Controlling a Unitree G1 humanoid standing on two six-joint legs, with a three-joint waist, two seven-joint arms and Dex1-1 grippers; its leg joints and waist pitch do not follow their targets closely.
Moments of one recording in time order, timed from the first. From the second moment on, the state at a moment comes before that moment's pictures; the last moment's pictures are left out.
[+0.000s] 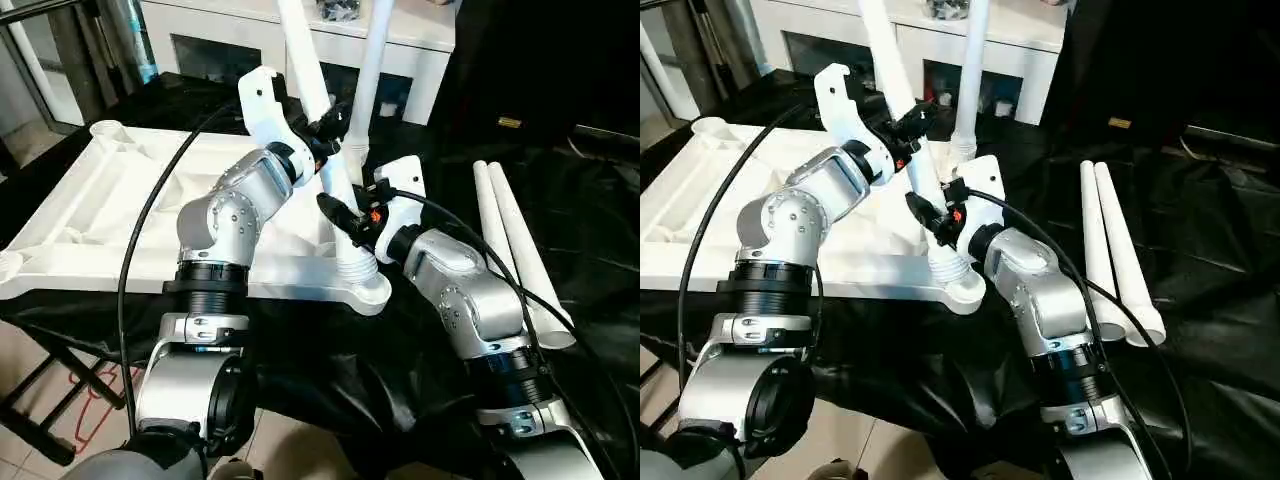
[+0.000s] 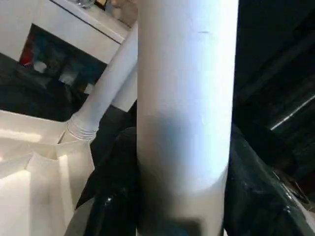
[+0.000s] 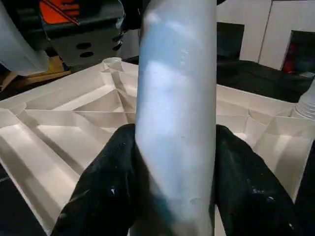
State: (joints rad) left arm -0.91 -0.05 0.24 0.37 -0.48 0.61 -0.16; right arm -0.55 -0.06 0.08 0.16 0.24 0.45 0.43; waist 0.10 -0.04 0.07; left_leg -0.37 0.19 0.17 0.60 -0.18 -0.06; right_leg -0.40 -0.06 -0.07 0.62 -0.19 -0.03
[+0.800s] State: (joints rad) left arm -0.91 0.11 0.10 0.27 -0.68 0.75 -0.82; right arm -0.50 -0.33 0.07 0.00 0.58 0.82 0.92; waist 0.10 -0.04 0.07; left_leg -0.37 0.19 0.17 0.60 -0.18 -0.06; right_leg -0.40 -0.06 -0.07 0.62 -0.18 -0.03
